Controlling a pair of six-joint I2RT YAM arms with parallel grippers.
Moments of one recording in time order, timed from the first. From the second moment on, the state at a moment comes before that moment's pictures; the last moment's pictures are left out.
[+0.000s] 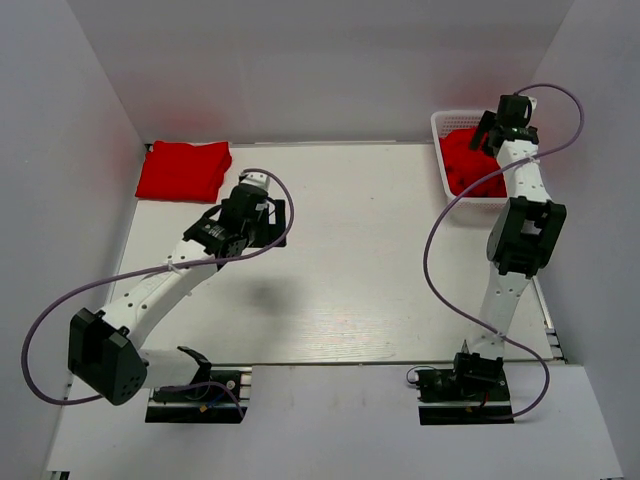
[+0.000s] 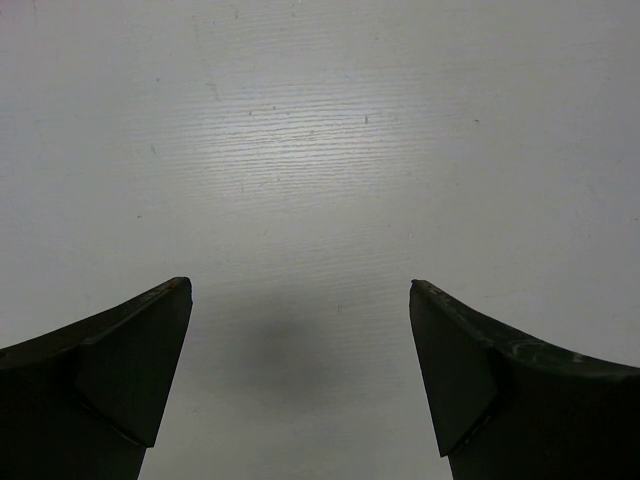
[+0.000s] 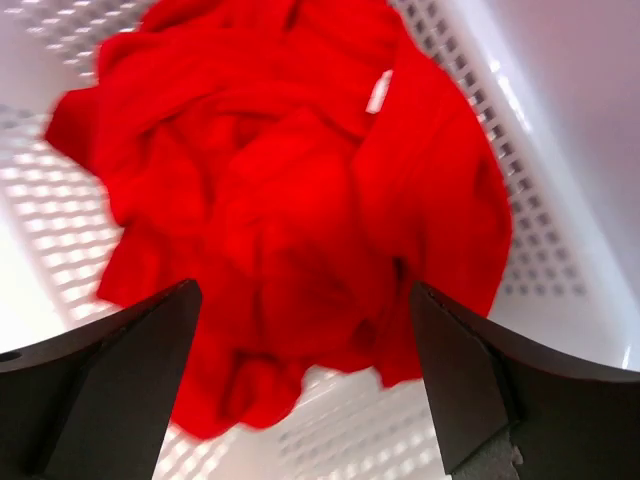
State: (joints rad) left arm -0.56 1.27 1.09 -0.57 -0.28 -0.36; right arm -0.12 2.17 2.06 -0.58 0.24 0.23
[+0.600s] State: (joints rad) left arm -0.56 1.39 1.10 -0.58 -0.28 -0.36; right arm -0.22 2.37 2.07 -0.38 0.05 0.12
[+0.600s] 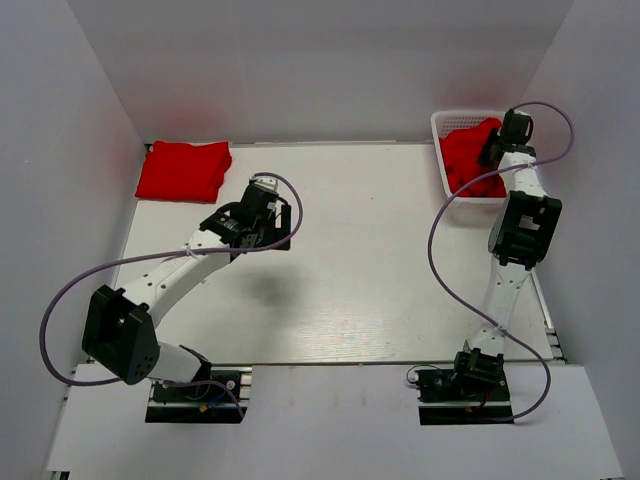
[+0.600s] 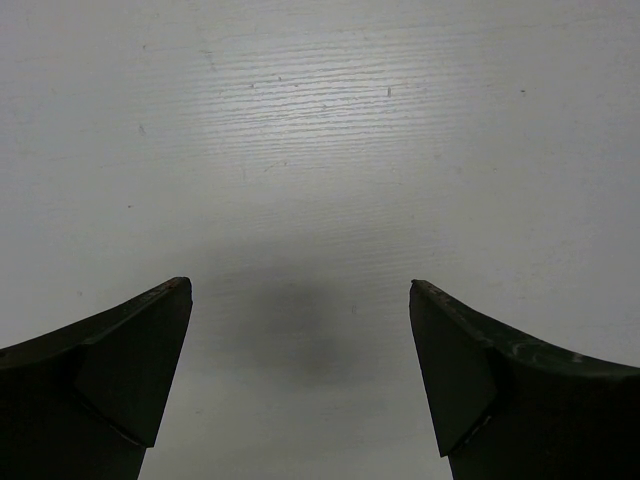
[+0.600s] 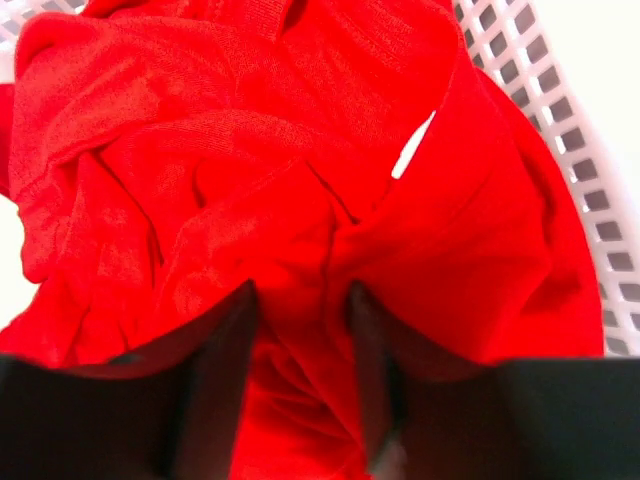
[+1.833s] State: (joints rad) left arm -0.56 1.37 1.14 -0.59 -0.30 -0.37; right arm -0.22 2.00 2.21 -0.20 0.13 0.02
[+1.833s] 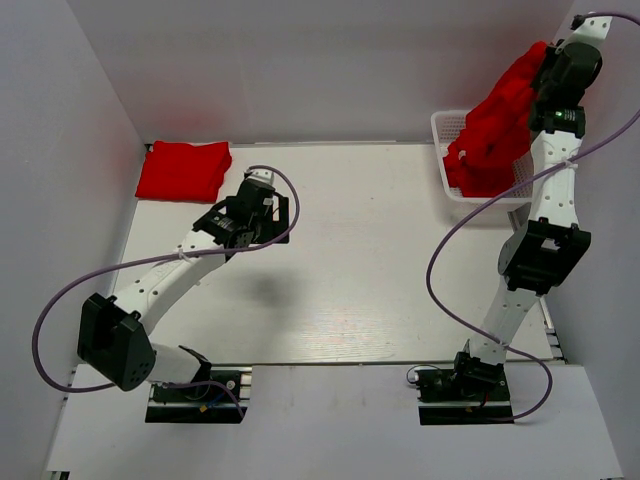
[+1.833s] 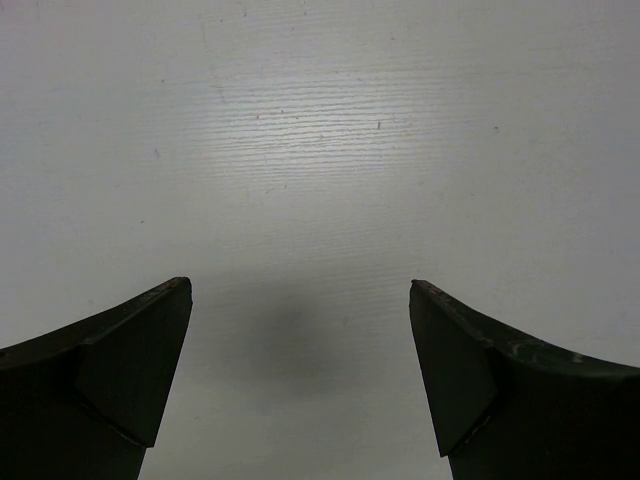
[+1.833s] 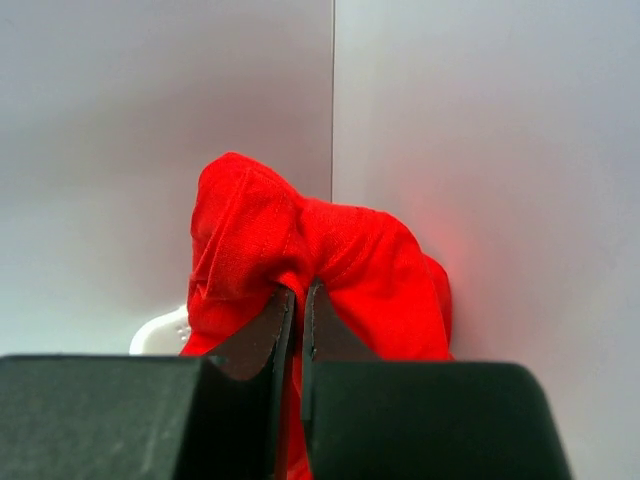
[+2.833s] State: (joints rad) left arm -0.56 1.33 1.15 -0.61 -0.32 -0.38; right arm -0.17 1.84 2.36 0.08 -0.26 0.26
